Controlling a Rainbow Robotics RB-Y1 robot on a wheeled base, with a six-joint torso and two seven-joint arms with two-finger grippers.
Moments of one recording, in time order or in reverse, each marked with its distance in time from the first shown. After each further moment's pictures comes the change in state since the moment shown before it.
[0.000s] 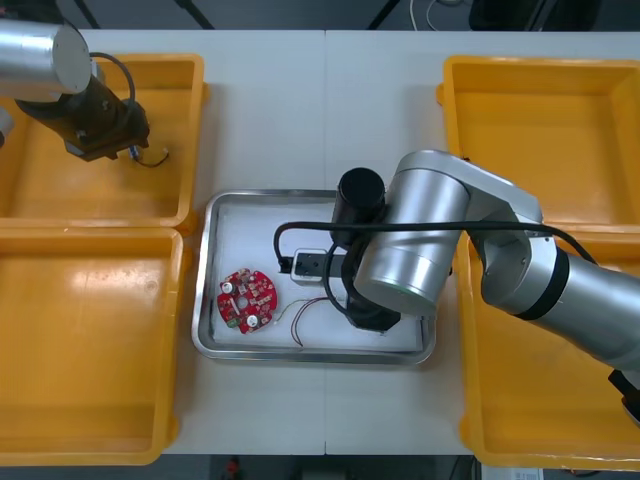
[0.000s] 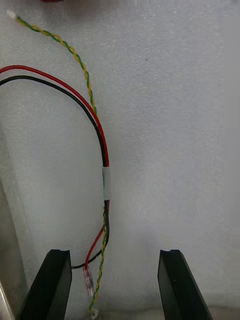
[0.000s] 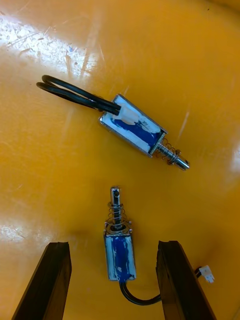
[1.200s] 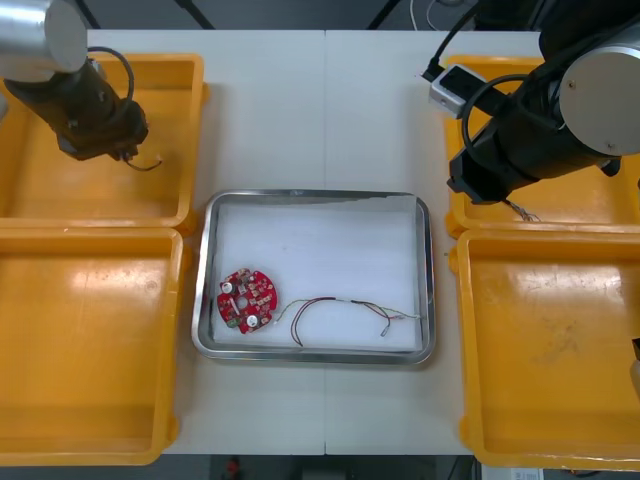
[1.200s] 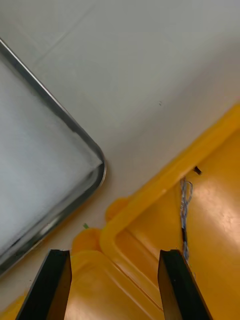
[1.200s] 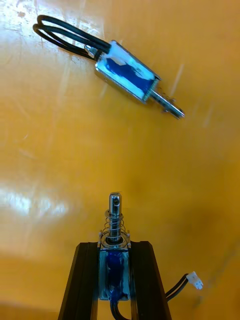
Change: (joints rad) right arm 0.101 0.013 -0.745 -0.129 0.049 0.214 0.000; left arm -0.012 0.002 0.050 -0.090 -0.021 0.223 0.000
